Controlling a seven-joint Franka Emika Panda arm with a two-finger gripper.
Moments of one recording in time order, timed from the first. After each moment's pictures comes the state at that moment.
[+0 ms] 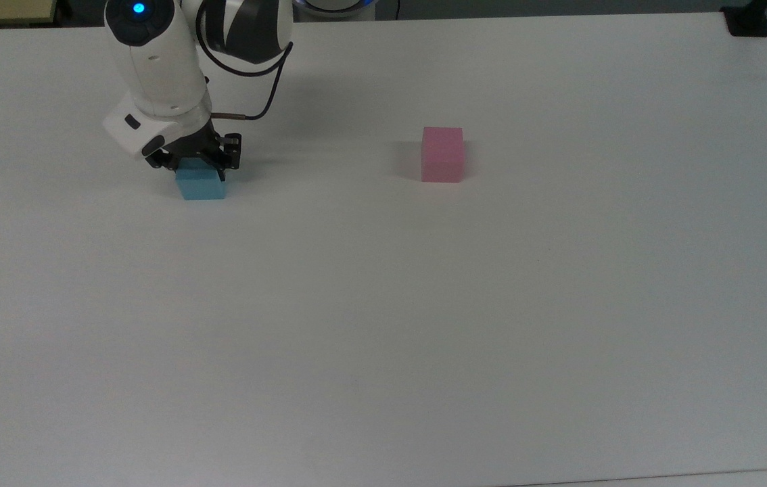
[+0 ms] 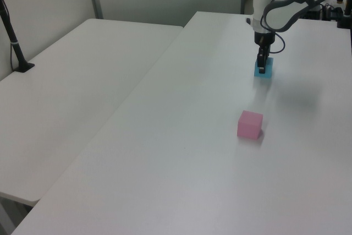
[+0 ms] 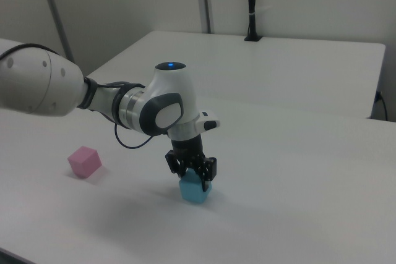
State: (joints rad) arm -0.18 0.27 -0.07 -2.00 -0.10 2.25 -0.25
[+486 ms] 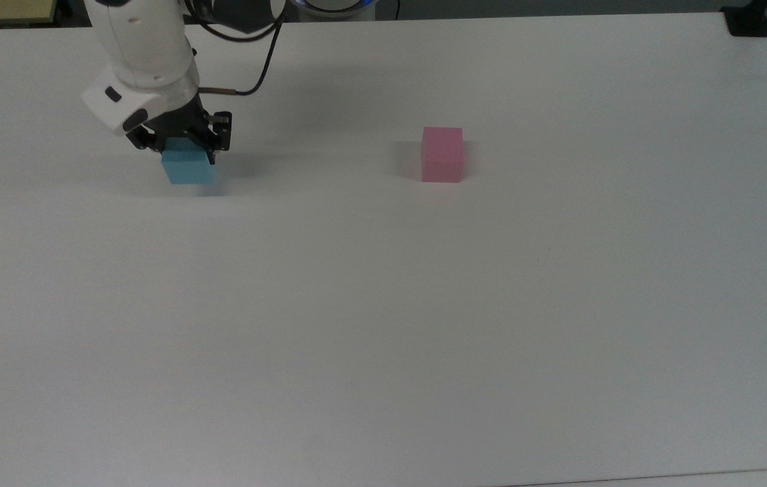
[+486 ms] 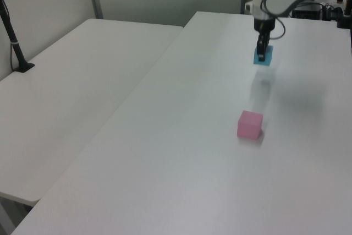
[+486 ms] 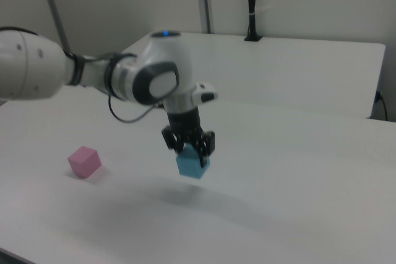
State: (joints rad) arm -0.18 0.20 -0.07 -1.91 -0.10 2.10 -0.26
